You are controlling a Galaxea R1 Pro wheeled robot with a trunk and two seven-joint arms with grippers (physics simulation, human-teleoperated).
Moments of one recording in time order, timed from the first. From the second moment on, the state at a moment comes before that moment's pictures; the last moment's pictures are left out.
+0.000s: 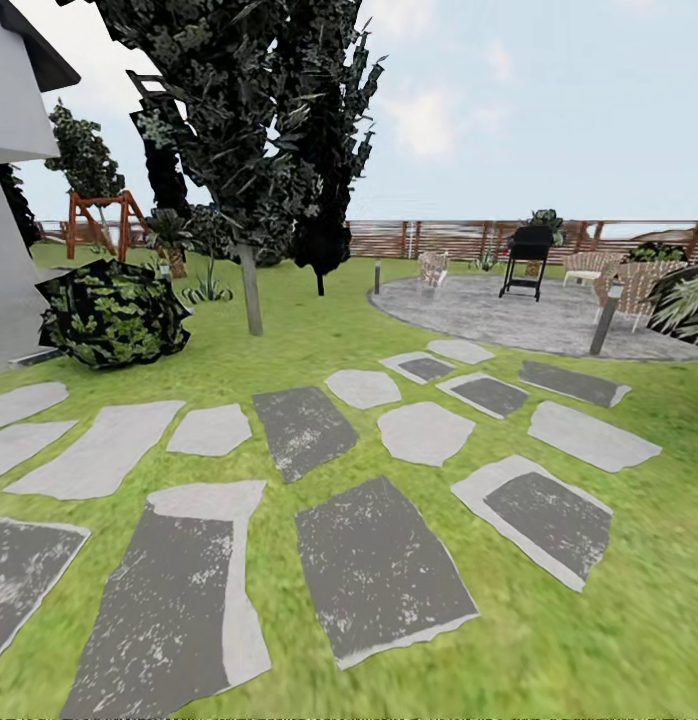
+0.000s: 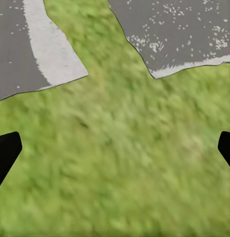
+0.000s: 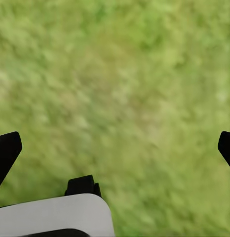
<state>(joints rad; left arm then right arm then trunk) -0.11 -0.07 0.00 -0.58 0.00 -0.07 0.00 -0.02 -0.08 -0.20 -0.27 -0.01 -0.31 0.00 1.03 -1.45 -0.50</state>
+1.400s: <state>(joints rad) -0.11 -0.07 0.00 -0.60 0.01 -0.09 0.01 -0.03 -0.10 -0.21 -0.29 0.00 -0.31 0.00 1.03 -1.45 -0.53</state>
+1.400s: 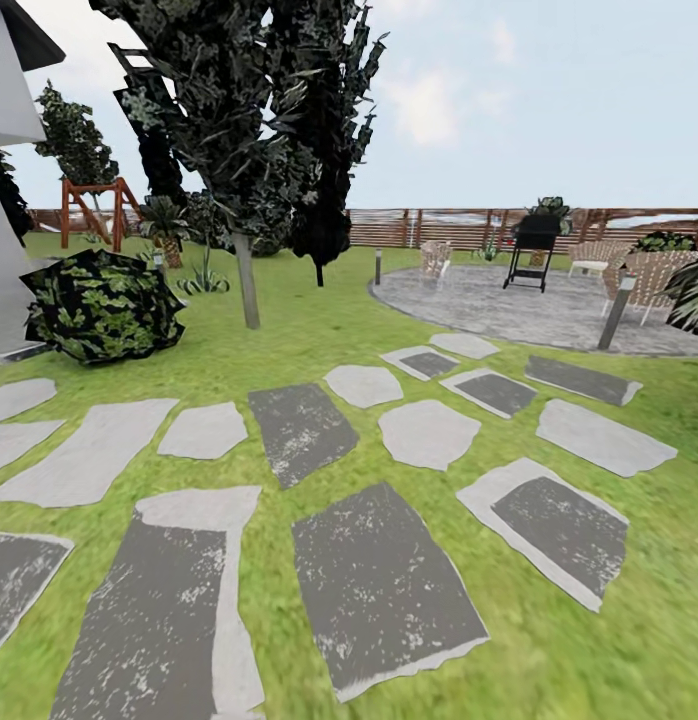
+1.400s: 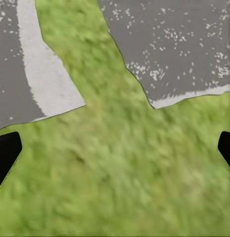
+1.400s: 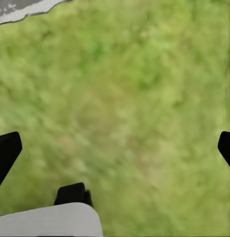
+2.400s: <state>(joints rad) -0.11 -0.07 0.00 -0.61 0.01 -0.17 0.01 -0.03 -0.10 -0.23 -0.31 -0.01 -0.31 0.00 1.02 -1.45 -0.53</state>
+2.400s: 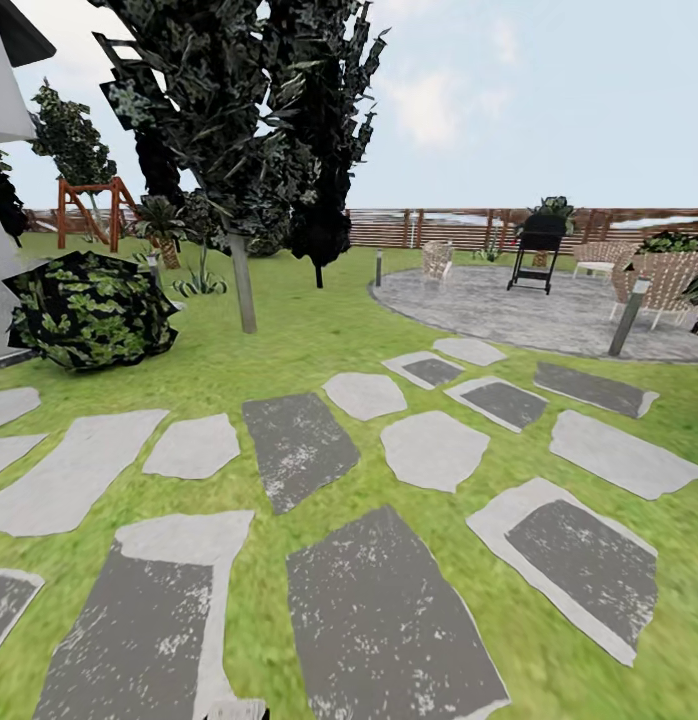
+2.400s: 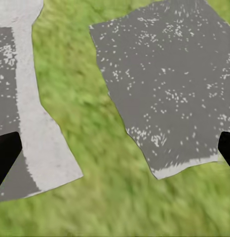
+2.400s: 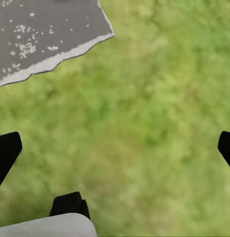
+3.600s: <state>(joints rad) -0.11 -0.08 0.00 -0.61 0.01 -0.17 0.01 -0.03 -0.10 -0.23 -0.31 0.00 -0.31 0.00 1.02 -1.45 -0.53</state>
